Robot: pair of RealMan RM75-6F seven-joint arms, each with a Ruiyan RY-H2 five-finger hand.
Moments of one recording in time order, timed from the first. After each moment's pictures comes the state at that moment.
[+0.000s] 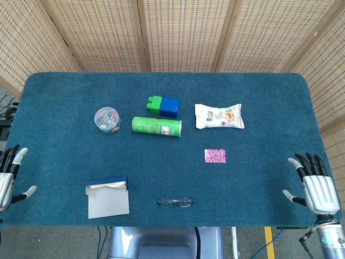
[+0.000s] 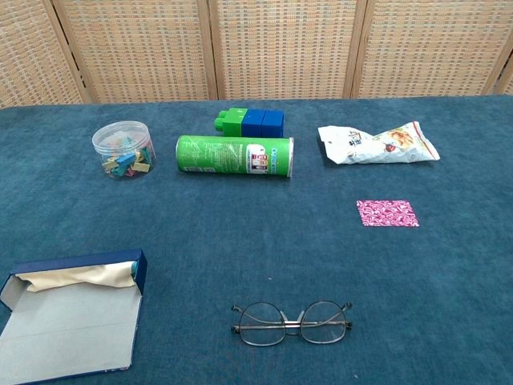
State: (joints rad) left arm -0.08 -1.11 -0.04 -1.64 1.48 1.50 0.12; right arm 0.10 -1.15 0.07 -1.59 -1.50 1.47 -0.10
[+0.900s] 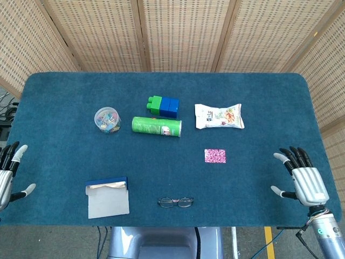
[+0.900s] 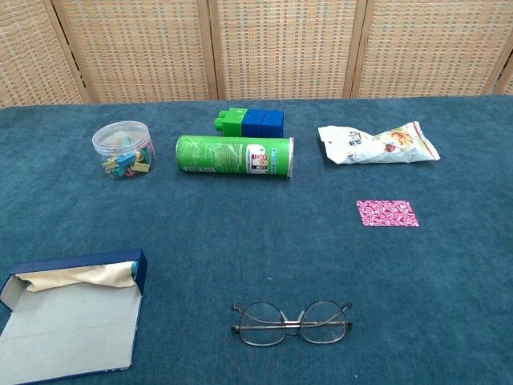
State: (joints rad) left arm -0.09 -1.06 -0.05 -1.71 1.49 1.50 0.15; right arm 0.19 -1.09 0.08 -1.64 -1.54 1.35 0.06
